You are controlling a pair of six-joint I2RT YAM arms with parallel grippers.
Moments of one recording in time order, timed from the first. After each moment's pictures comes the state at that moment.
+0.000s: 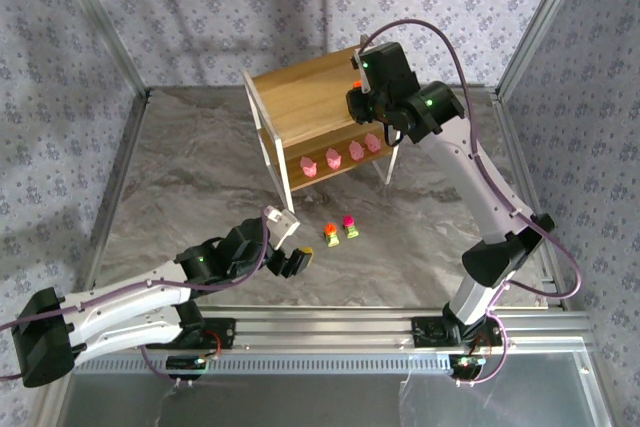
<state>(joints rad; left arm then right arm) -1.03 0.89 0.48 -0.19 -0.15 -0.21 0.59 1.70 2.07 -1.06 0.22 0.17</state>
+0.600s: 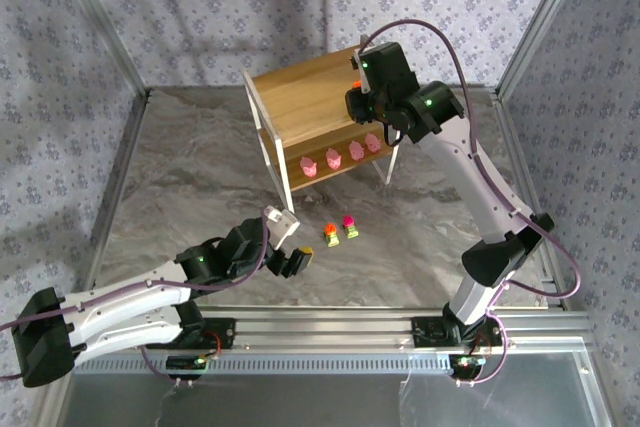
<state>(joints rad) -1.03 0.89 0.48 -0.19 -0.15 -0.21 0.59 1.70 2.07 -1.06 0.22 0.17</state>
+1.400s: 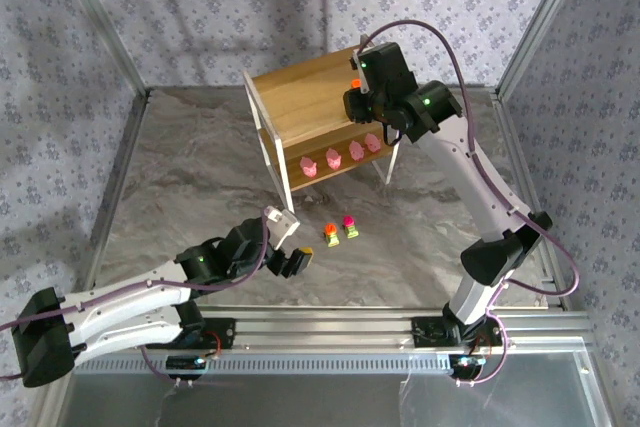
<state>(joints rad) -1.03 0.89 0.48 -0.19 -0.15 -0.21 0.59 1.71 2.07 -1.05 0.22 0.17</state>
